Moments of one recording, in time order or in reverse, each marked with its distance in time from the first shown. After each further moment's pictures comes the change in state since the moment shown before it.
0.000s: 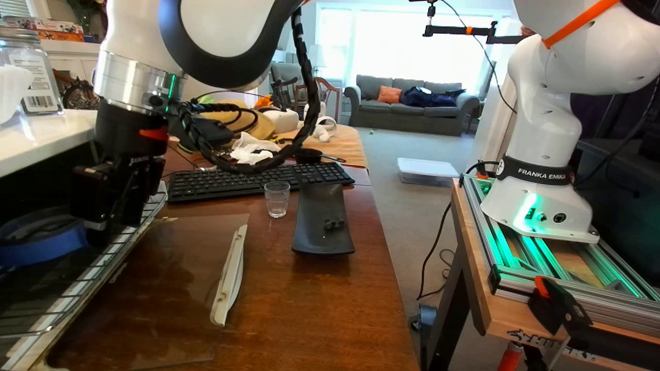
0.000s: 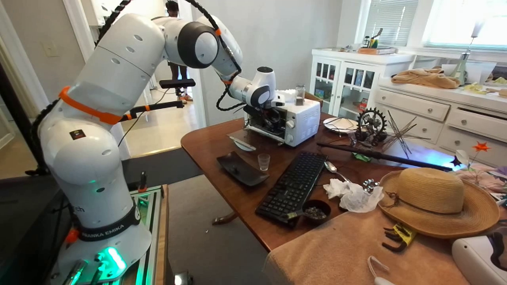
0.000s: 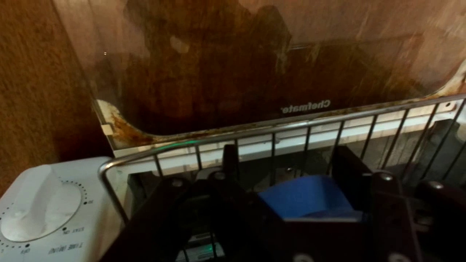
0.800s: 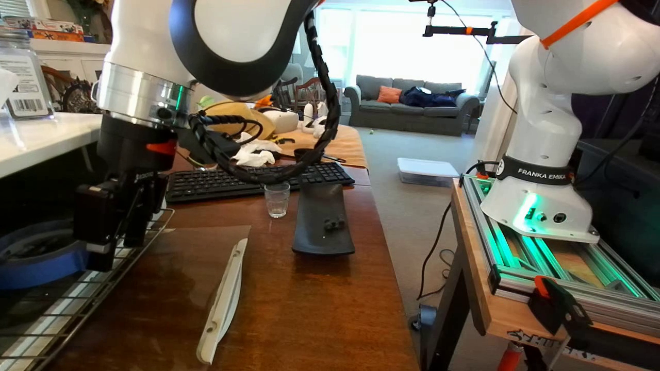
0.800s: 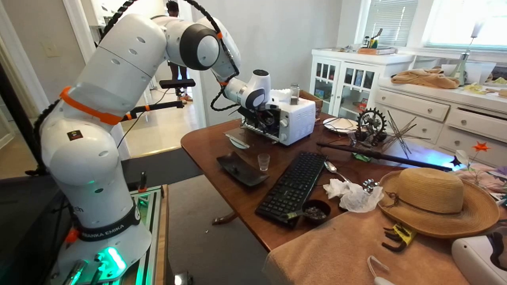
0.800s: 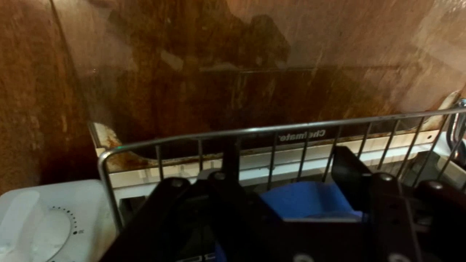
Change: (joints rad) arm -0.036 0.004 0.085 -0.043 0.002 0.026 -0.021
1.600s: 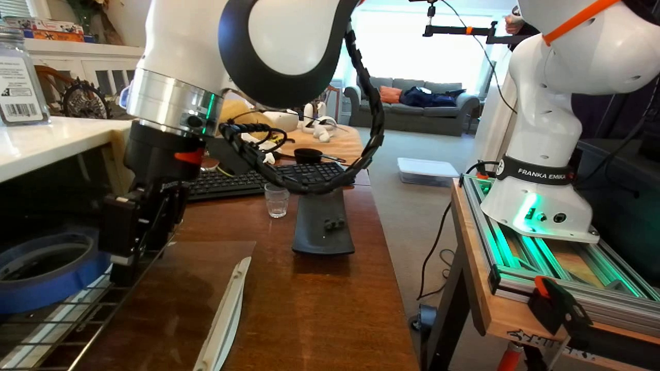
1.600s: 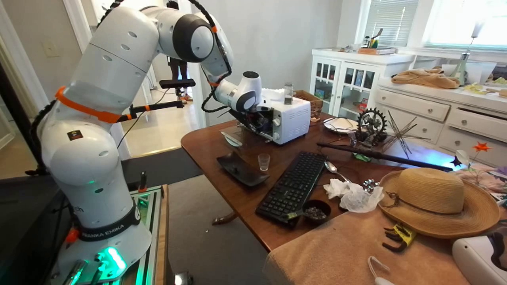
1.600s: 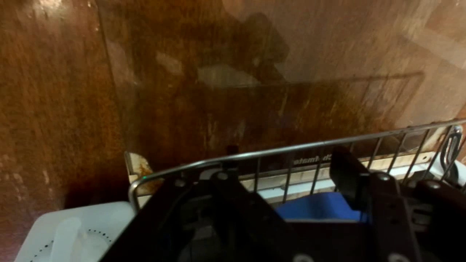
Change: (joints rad) arm 0.001 -0.073 0.029 -0.162 0.008 0.122 0.068
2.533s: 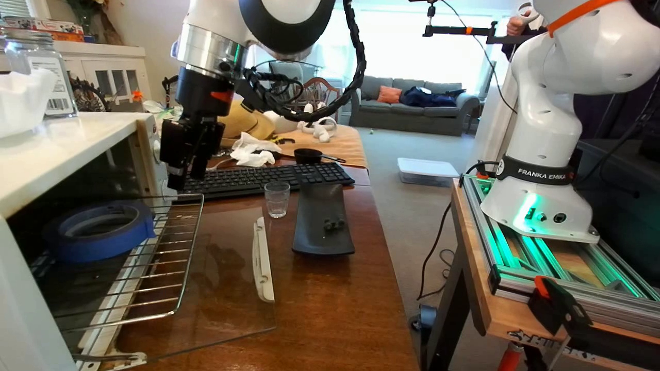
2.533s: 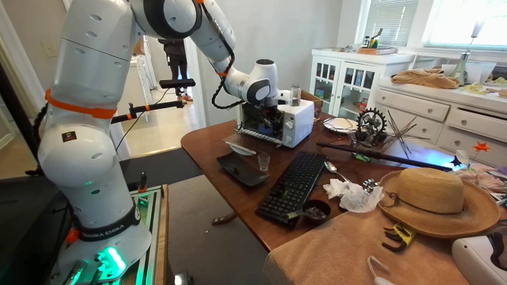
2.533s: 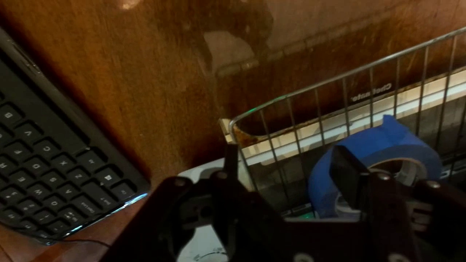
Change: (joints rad) arm -0.084 -0.198 -0.105 -0.129 -0.006 -0.102 -0.026
